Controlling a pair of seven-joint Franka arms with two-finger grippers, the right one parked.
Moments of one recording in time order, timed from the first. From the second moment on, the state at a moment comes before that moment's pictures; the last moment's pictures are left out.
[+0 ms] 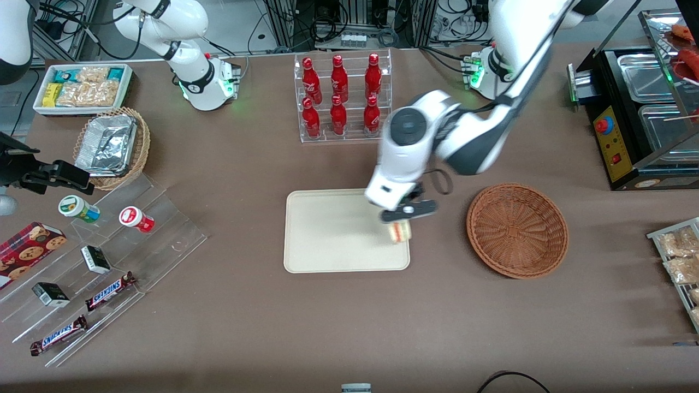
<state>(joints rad) -0.32 0.55 -0.49 -1.56 0.32 2.05 -1.08</state>
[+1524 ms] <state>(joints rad) -0.50 0.90 -0.49 -1.33 0.59 2.16 -1.12</state>
